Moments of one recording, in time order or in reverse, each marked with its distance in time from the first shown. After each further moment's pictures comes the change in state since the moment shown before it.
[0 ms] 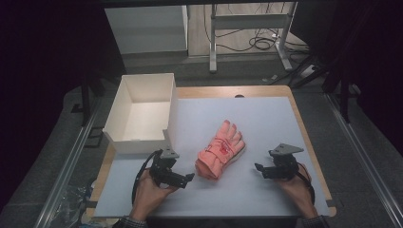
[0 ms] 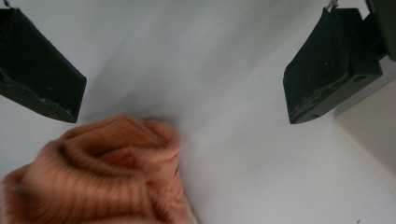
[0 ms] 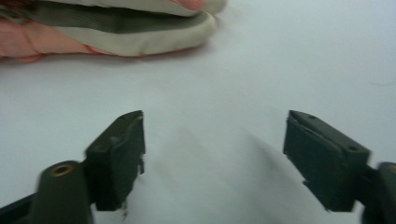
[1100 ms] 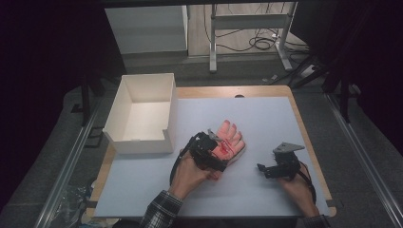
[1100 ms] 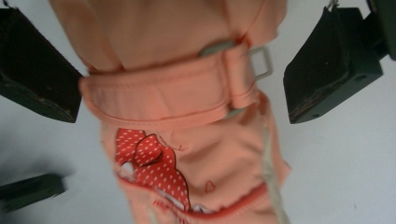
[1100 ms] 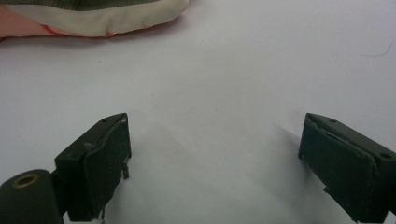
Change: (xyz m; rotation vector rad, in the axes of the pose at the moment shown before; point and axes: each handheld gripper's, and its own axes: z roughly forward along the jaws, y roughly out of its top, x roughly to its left) left arm -0.051 0.092 0.077 0.126 0.075 0.100; right arm -0.012 -0.006 0.007 0.050 -0.009 0.039
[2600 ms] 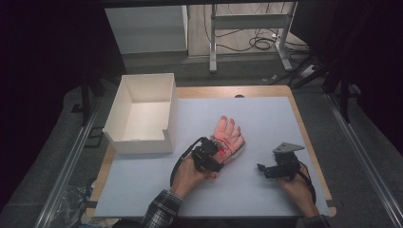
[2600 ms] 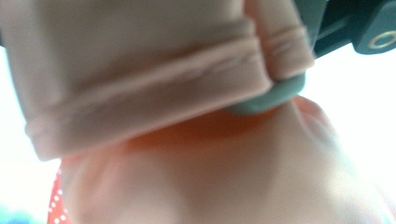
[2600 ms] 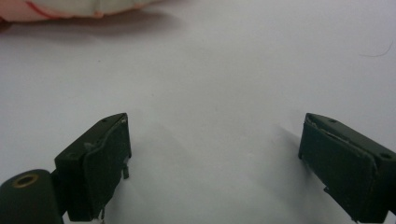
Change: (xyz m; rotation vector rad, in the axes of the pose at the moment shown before) left arm 0.009 -0.008 0.015 0.103 -0.090 0.011; right arm 0.000 0.000 0.000 -0.001 -0.002 -0.001
